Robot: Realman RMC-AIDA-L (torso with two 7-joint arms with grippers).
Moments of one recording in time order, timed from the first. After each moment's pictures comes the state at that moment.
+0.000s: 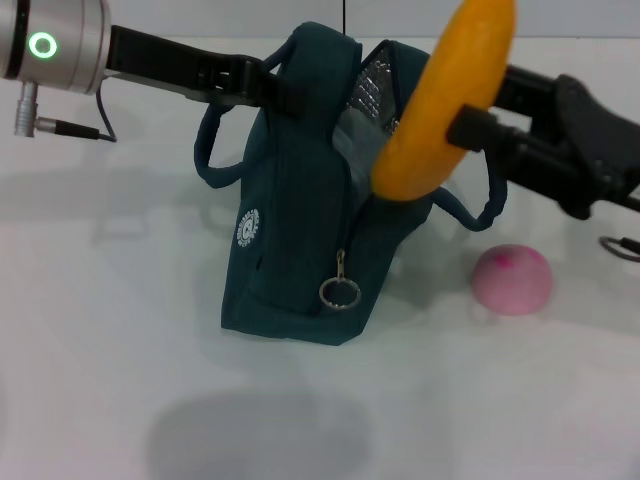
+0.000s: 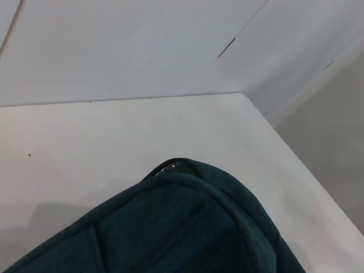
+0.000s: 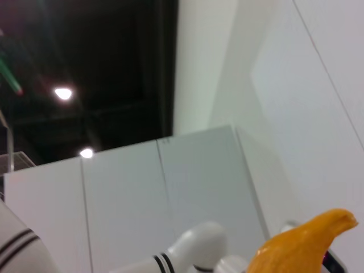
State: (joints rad) left arm -0.75 -2.04 0.85 1.04 2.14 1.64 -2.48; right arm 0.66 2.03 -0.93 -0.26 -1.33 -1.95 1.11
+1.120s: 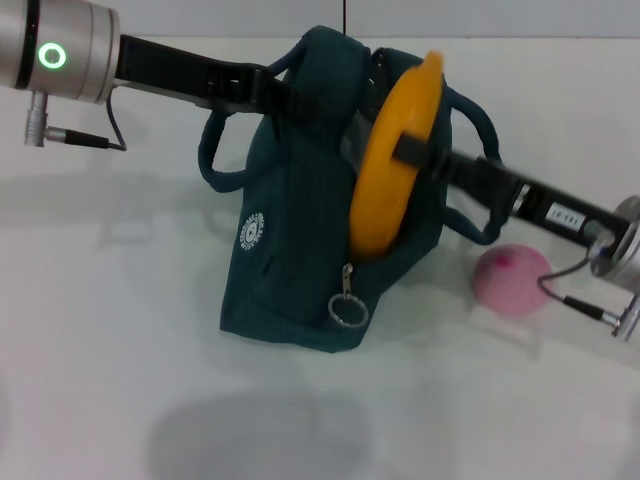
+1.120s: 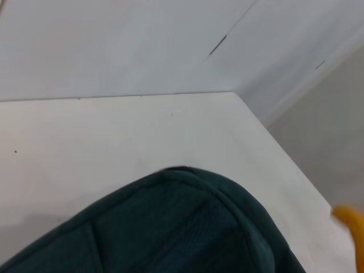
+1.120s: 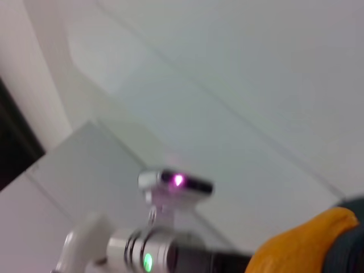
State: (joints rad) left arm -0.74 -2.05 0.85 1.04 2.13 1.64 -2.47; right arm 0.72 2.03 -0.94 0.07 -1.29 -1.71 1.35
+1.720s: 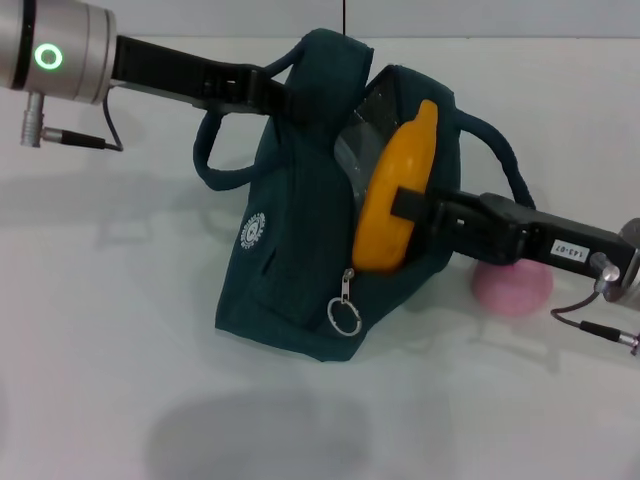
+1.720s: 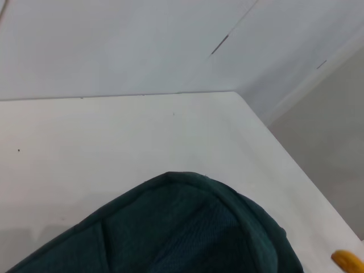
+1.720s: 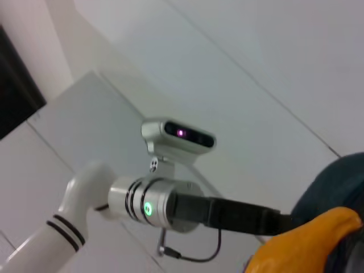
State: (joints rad) left arm -0.73 -2.05 0.85 1.04 2.13 1.64 -2.47; right arm 0.67 2.02 -1.01 -0.05 -1.37 -1.69 1.39
